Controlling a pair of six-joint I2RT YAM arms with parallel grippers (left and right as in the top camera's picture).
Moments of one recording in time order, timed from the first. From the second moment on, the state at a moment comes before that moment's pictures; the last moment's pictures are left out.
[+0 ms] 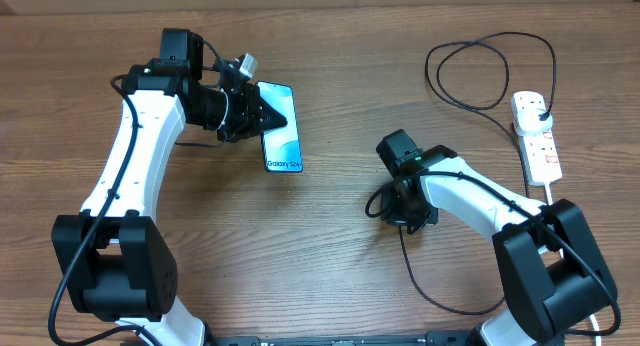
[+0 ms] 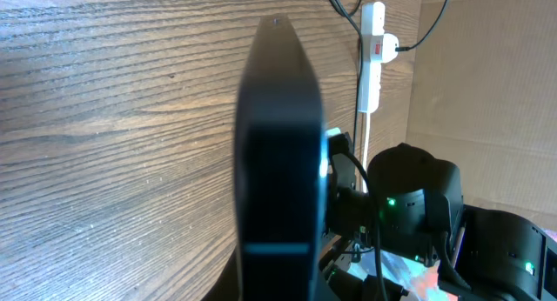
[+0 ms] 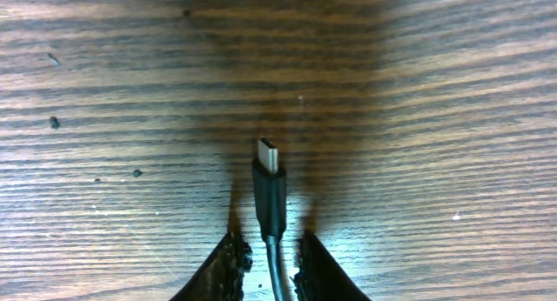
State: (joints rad) left arm -0.05 1.82 1.54 -1.02 0.88 -0.21; right arm 0.47 1.76 0.98 -0.82 -0.04 0.54
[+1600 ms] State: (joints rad) left arm -0.02 1.82 1.54 -0.87 1.44 -0.16; right arm 0.44 1.33 0.95 -0.64 -0.70 0.28
